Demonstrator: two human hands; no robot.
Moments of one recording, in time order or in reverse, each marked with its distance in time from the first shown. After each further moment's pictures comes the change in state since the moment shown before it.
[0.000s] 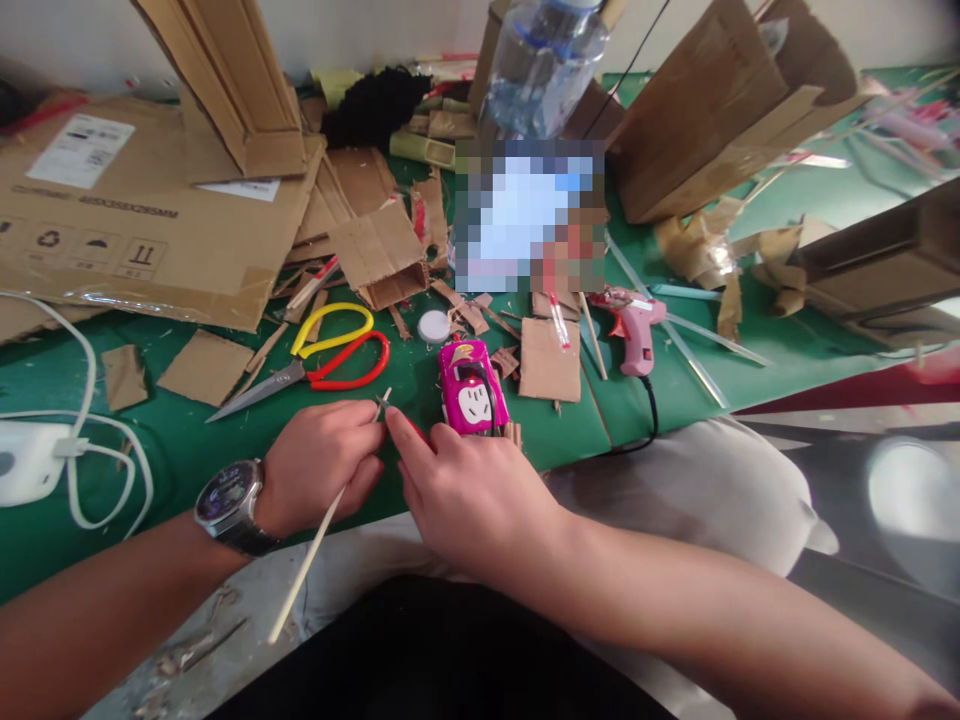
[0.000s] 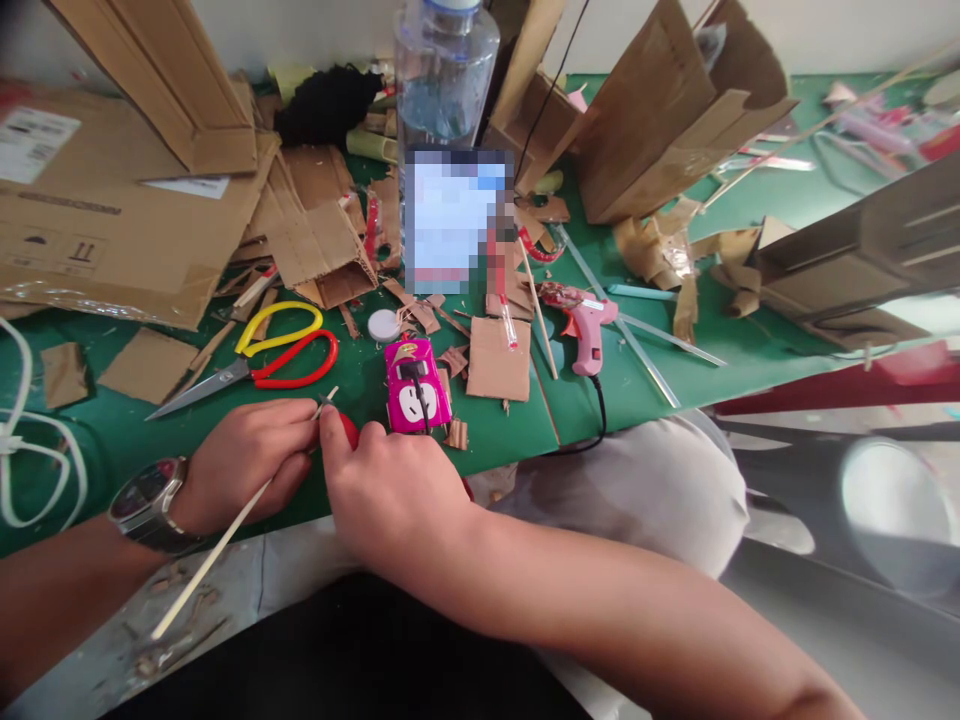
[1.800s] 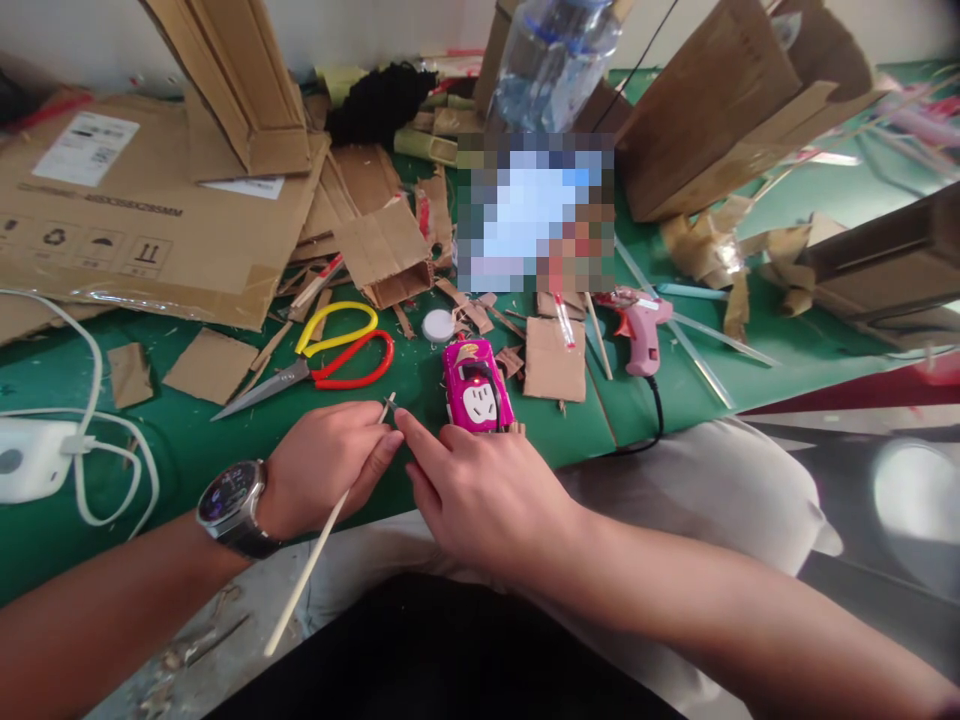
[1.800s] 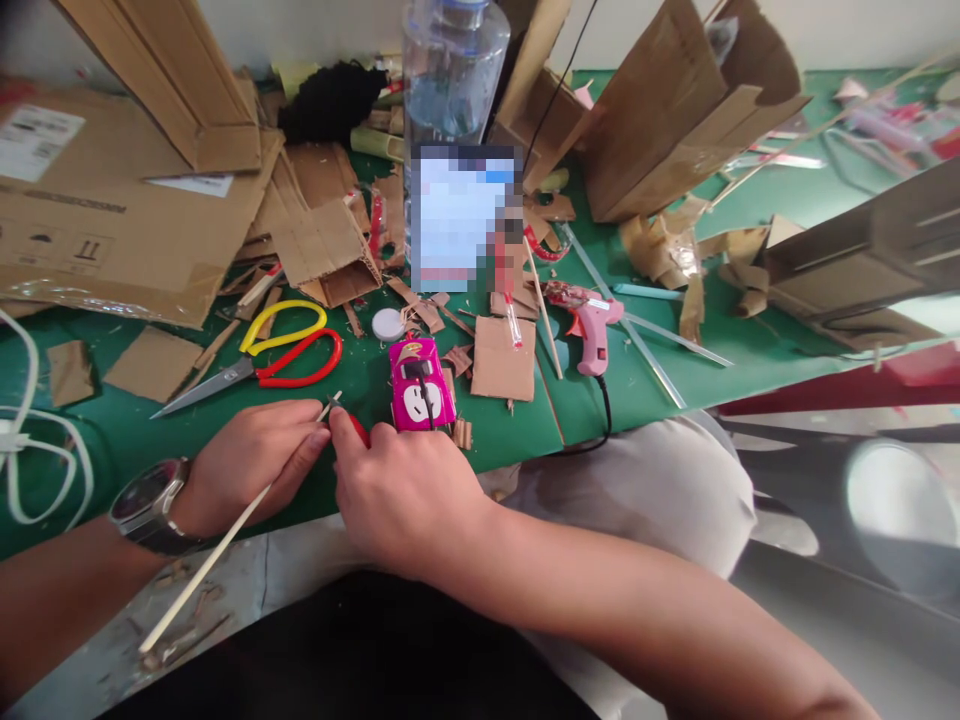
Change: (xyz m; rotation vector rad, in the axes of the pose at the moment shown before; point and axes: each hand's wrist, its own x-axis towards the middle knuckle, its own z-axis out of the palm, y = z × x) left_hand 0.001 0.004 0.000 -0.082 0.020 -0.038; right_hand -0.002 0.007 -0.002 0.068 -0.011 0.010
